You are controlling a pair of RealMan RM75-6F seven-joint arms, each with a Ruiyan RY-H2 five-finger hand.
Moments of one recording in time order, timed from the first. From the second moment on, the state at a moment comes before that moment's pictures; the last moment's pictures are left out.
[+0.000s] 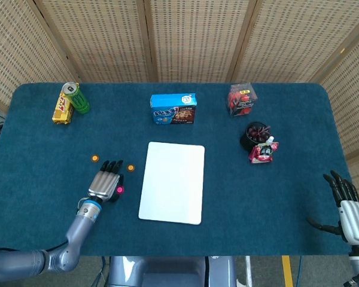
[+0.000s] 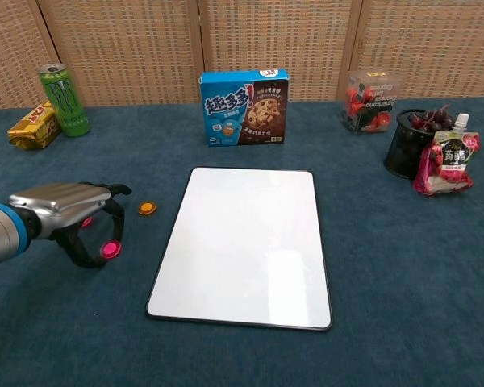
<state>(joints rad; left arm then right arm) -0.70 -1.62 -0.07 -1.54 0.78 1.04 0.71 0.06 -1.09 0.06 -1.60 -1.49 1.45 0.28</state>
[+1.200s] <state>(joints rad) -0.86 -1.71 -0.17 -1.59 0.71 1.06 0.82 0.06 -1.08 0.06 -1.60 -1.49 1.44 0.31</state>
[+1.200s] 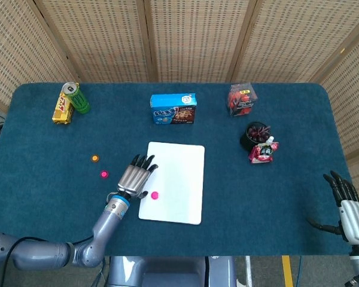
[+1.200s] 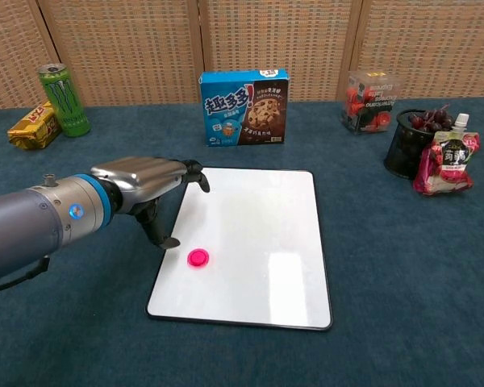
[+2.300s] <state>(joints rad) -0.88 -1.74 -0.18 -1.29 0.62 0.97 0.72 0.06 -1.08 0.06 -1.60 -1.48 1.43 0.31</state>
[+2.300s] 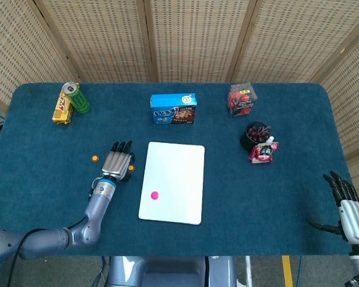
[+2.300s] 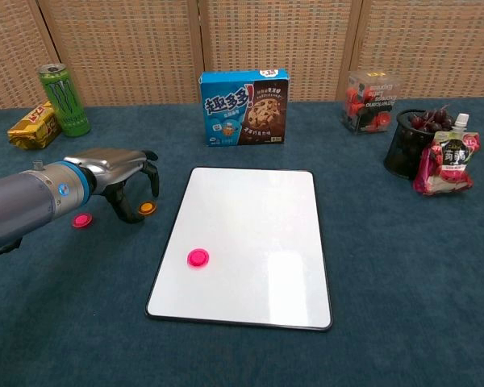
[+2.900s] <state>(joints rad) -0.88 -1.76 -0.18 -1.27 0.62 0.97 0.73 0.06 -1.08 0.06 -1.61 -1.48 1.42 0.32</state>
